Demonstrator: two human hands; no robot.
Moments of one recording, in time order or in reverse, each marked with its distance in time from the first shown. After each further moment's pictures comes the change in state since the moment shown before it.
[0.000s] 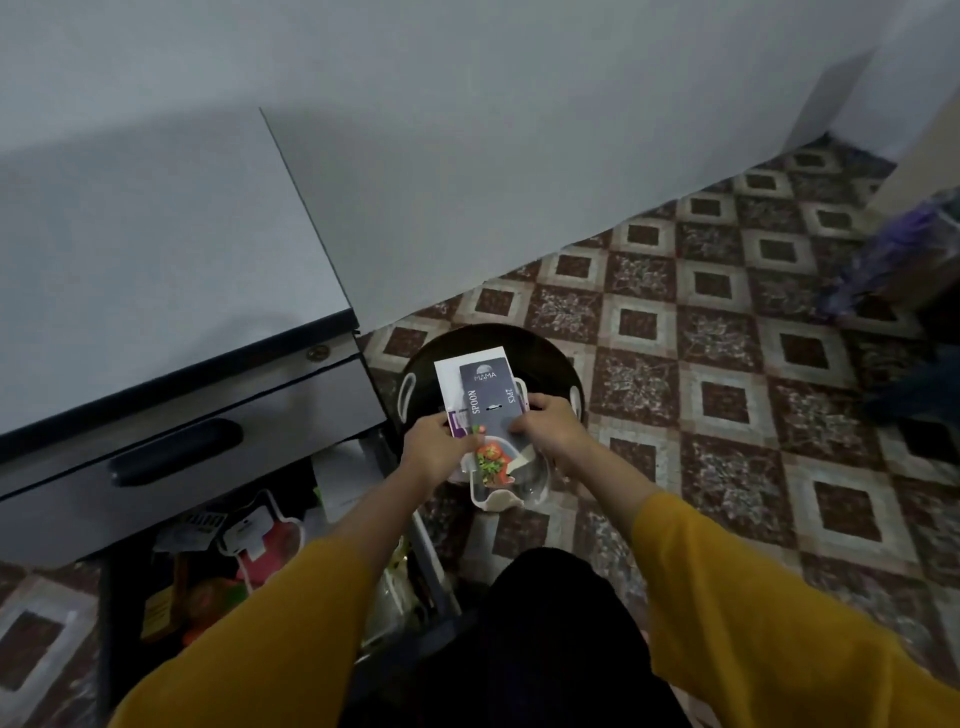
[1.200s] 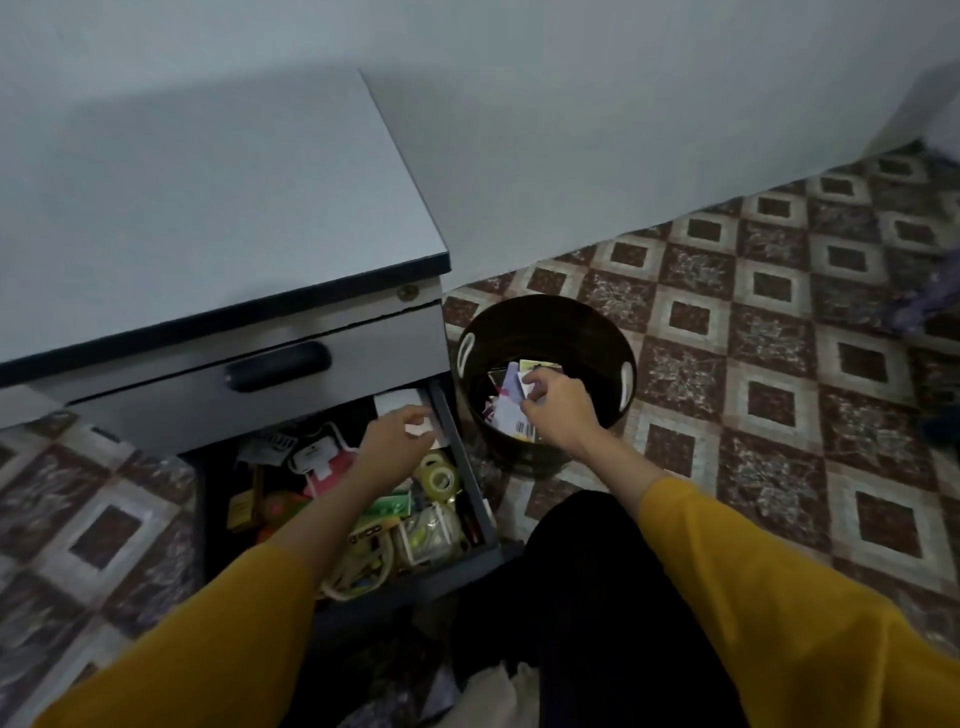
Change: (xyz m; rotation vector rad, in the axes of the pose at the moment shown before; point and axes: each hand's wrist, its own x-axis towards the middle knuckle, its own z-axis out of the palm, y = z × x) left_hand -0.076 -0.048 -0.089 0.462 0.159 0.061; right_hand -0.037 0.003 0.048 -0.621 -0.030 -0.351
